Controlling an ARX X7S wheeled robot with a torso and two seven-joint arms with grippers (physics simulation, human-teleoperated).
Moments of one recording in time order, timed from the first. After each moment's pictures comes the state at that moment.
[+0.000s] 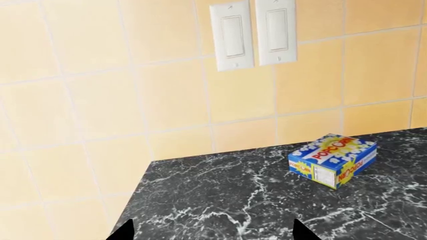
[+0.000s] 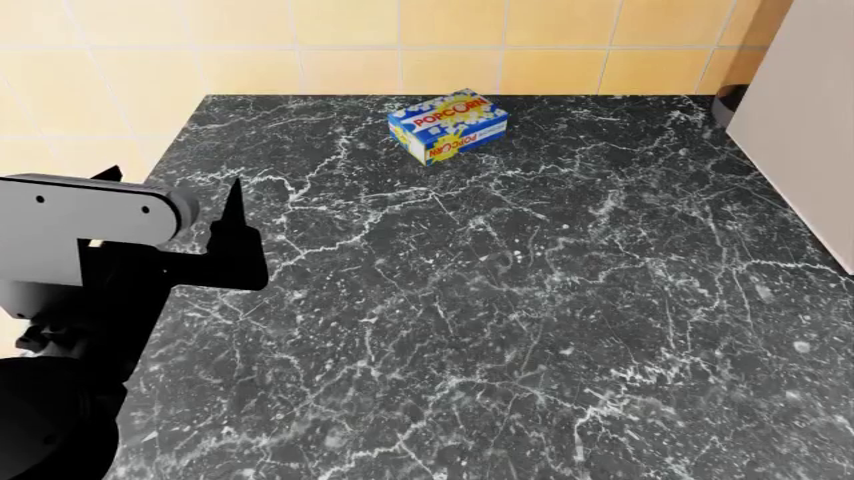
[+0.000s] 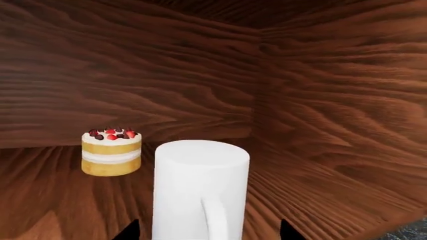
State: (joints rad) left arm -1.37 -1.19 1.51 0.63 -1.24 0.02 -1.02; right arm 2.36 0.09 -0.05 0.96 -0.38 1.11 0.02
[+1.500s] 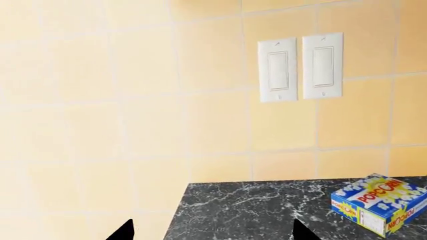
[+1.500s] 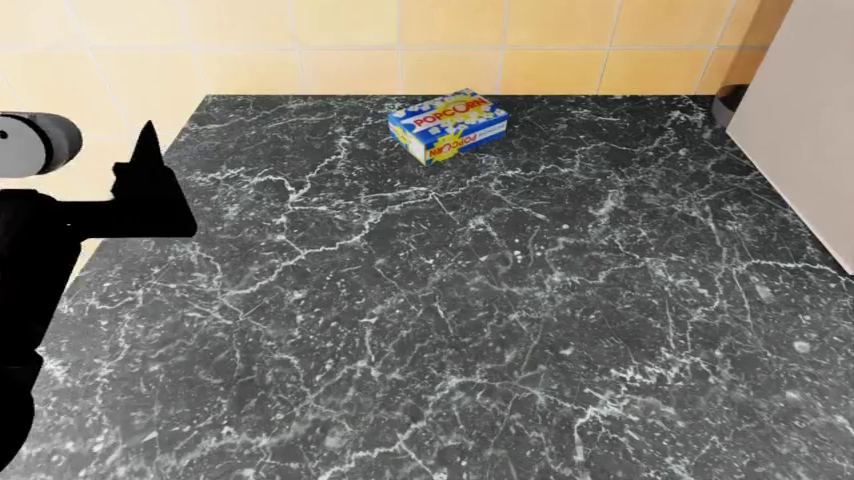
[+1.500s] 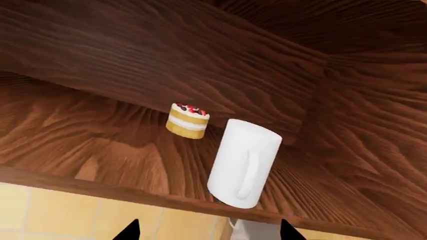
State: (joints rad) left arm -1.47 -1.31 1.42 0.65 -1.35 -0.02 -1.02; right arm 2.32 0.10 -0.37 0.50 -1.37 1.50 -1.48
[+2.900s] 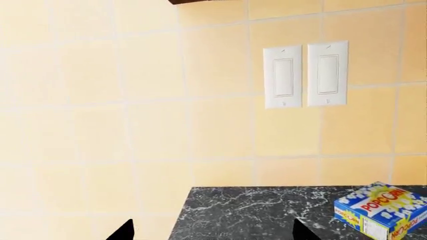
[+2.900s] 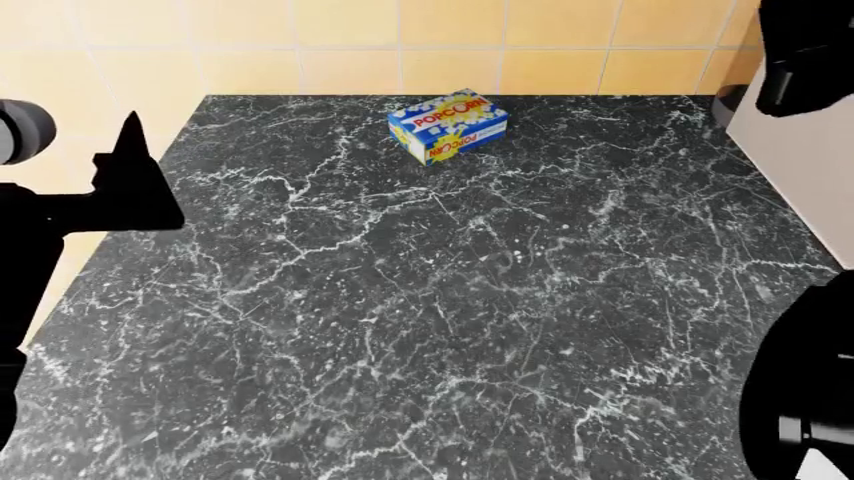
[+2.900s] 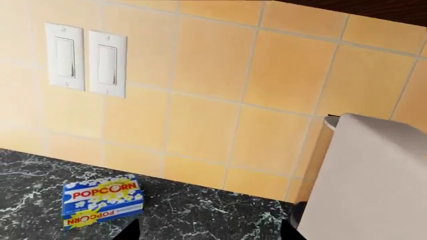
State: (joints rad) left arm -1.47 -1.33 1.38 0.67 -1.37 -0.02 -1.02; right arm 1.37 0.31 -0.08 -0.32 -1.22 1.57 -1.57
